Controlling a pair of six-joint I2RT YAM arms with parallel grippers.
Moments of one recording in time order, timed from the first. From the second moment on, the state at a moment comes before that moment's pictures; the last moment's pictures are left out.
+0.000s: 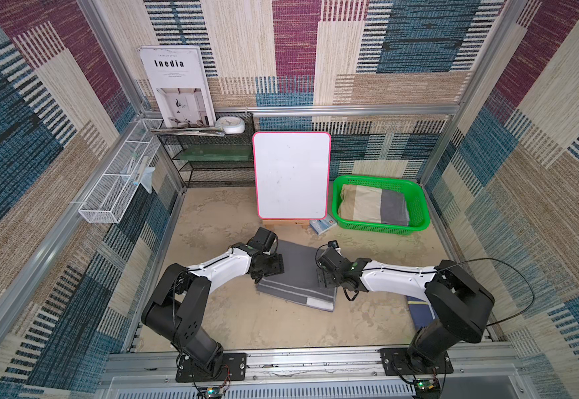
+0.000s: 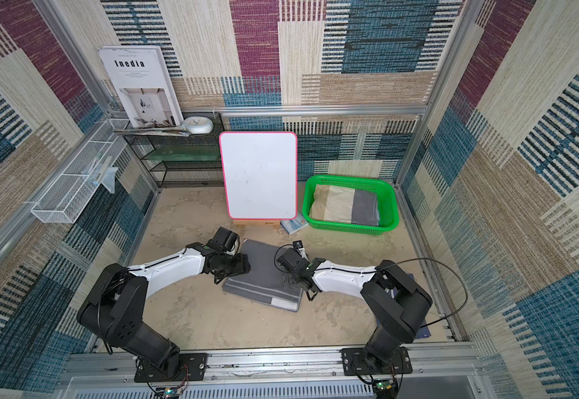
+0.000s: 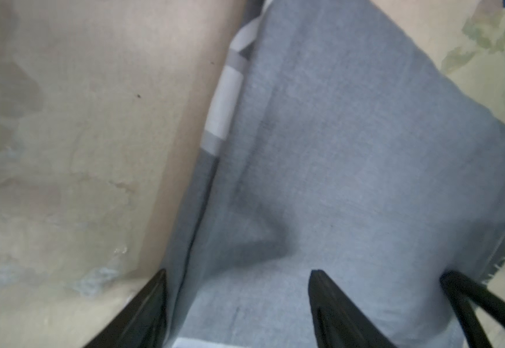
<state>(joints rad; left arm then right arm) -0.49 1.59 0.89 -0.47 0.11 -0.62 0.83 1.64 0.86 -0.37 0.35 0.59</state>
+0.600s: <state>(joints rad) -0.41 1.50 0.79 -0.45 0.15 -0.65 0.69 1.53 0.79 -0.34 0.14 0.63</state>
